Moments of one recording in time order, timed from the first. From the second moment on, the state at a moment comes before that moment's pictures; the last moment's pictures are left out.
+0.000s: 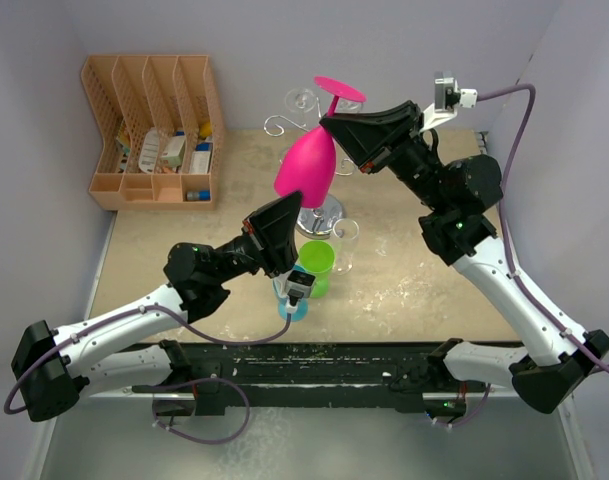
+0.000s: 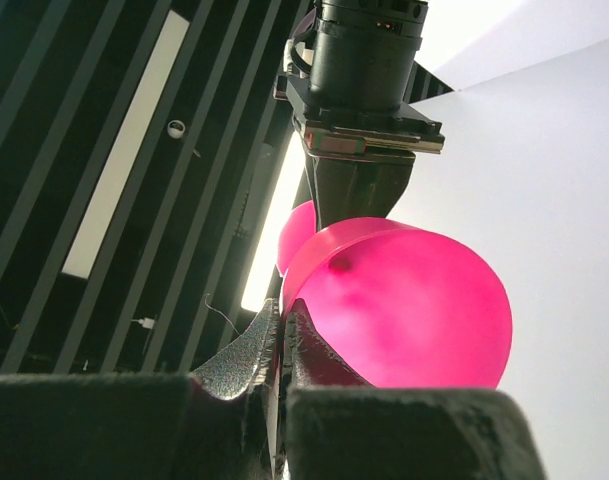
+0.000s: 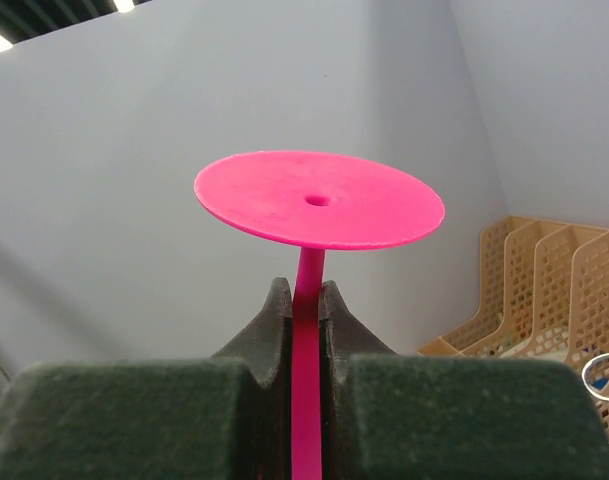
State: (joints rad) left arm -0.93 1.04 0.74 0.96 0.37 2.10; right arm 0.62 1.19 1.34 0.47 -0.34 0.70
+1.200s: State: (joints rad) left arm -0.79 1.05 1.30 0.15 -0.27 1.39; right arm 0.62 0.76 1.15 -0.18 0.36 0.14
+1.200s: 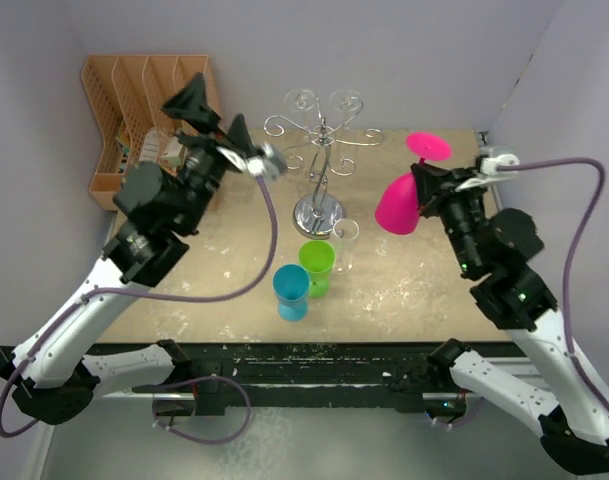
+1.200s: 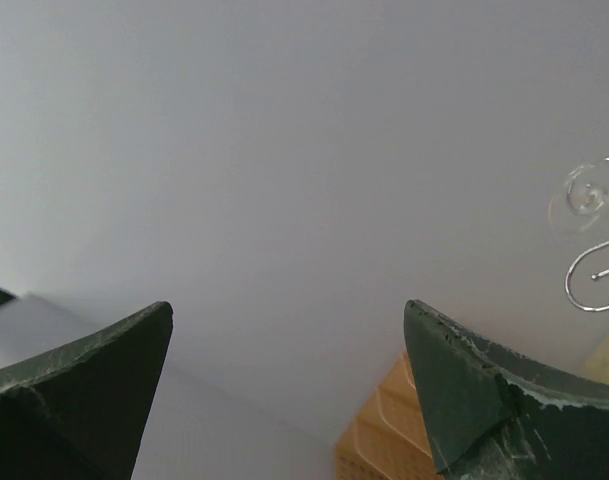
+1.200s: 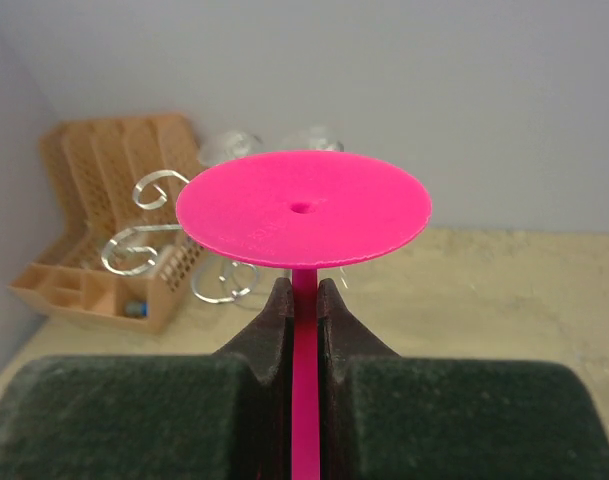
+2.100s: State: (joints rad) left arm -0.53 1.20 1.52 -0.40 -0.31 0.53; right arm 0.23 1.19 1.10 0.03 0.14 0.11
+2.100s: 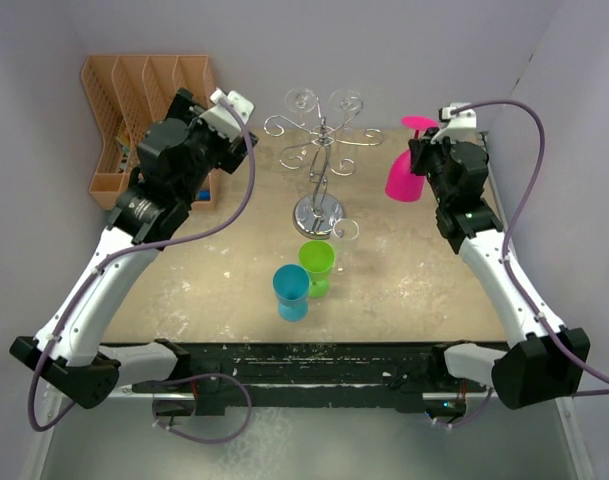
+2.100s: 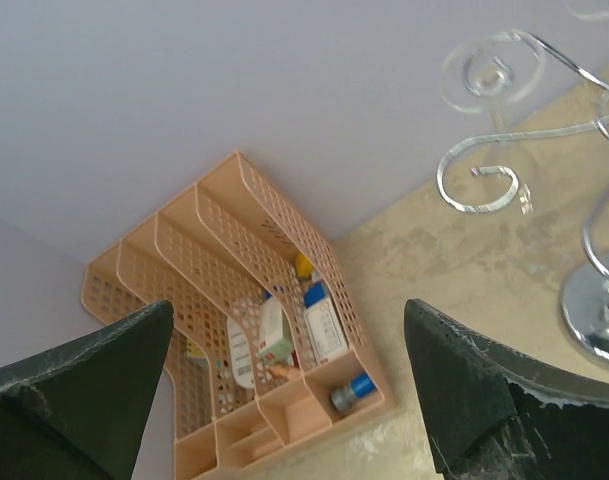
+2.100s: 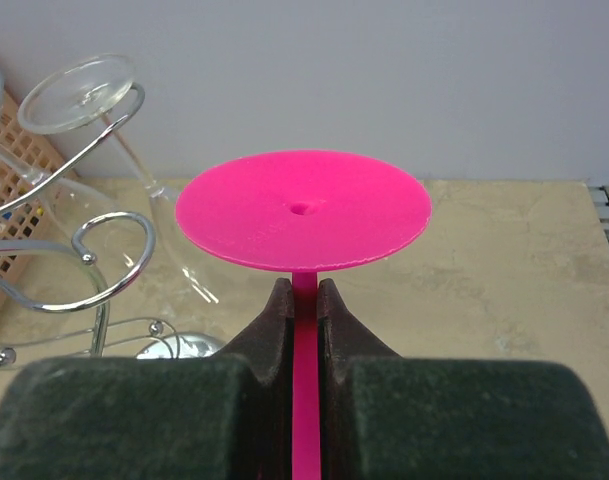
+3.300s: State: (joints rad) left arm -0.50 1.05 1.21 -0.01 -0.32 0.72; right arm -0.05 1.71 0.97 1.31 -0.77 0.40
